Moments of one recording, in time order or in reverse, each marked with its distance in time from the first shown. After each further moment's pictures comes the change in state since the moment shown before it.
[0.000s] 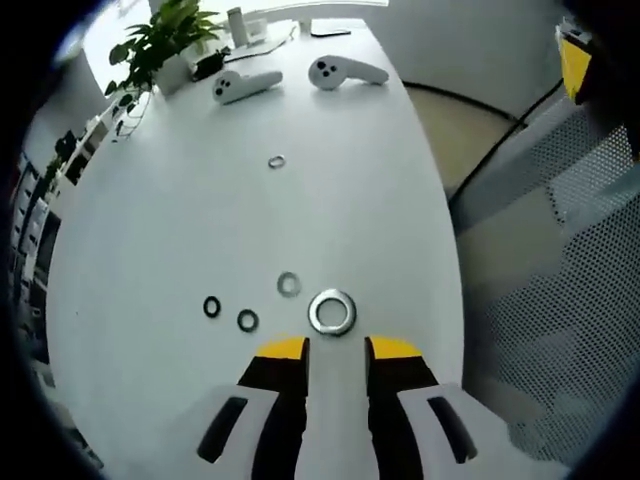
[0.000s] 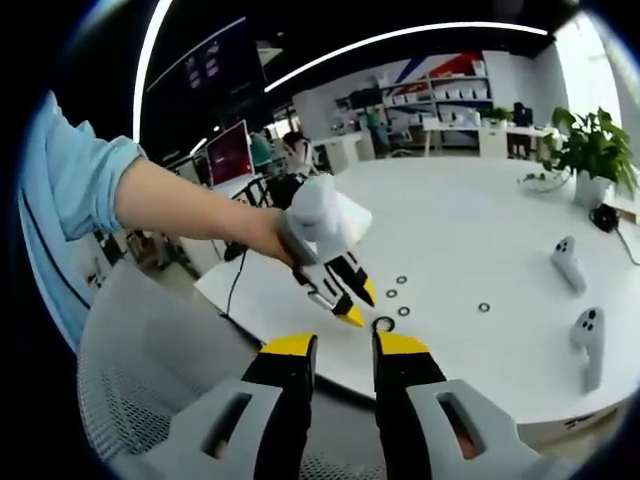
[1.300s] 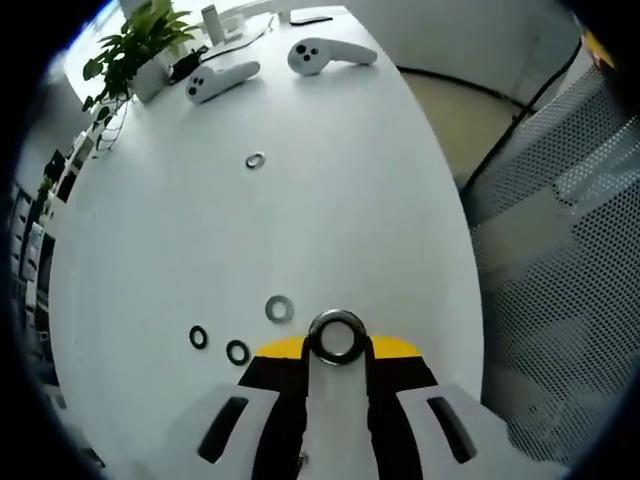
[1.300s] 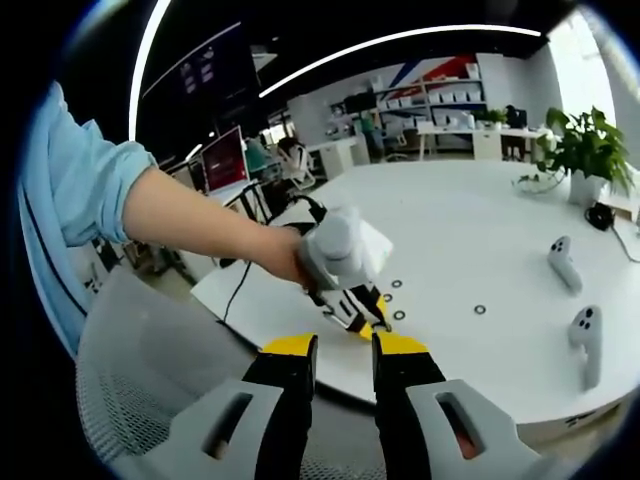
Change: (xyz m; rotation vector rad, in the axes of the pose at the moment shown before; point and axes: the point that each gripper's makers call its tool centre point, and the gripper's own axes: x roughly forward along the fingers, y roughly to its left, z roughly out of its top) left arm 0.019 -0.001 0.009 0.071 0.035 0.000; right arm 0.000 -0.004 0.003 0.015 -0.023 -0.020
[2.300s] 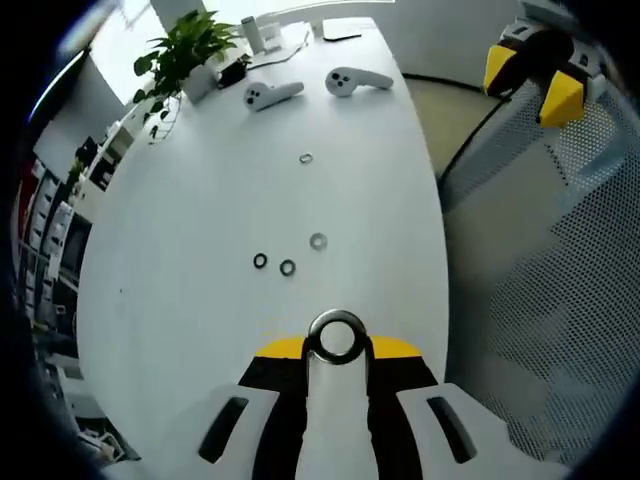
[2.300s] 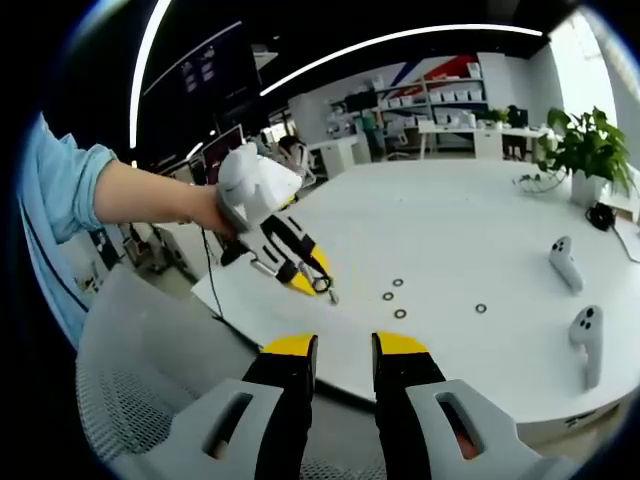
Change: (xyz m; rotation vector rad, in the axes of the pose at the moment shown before) left arm -0.114 -0.003 -0.058 -0.061 -0.005 0.132; right arm 0.000 0.001 -0.003 0.000 0.016 0.004
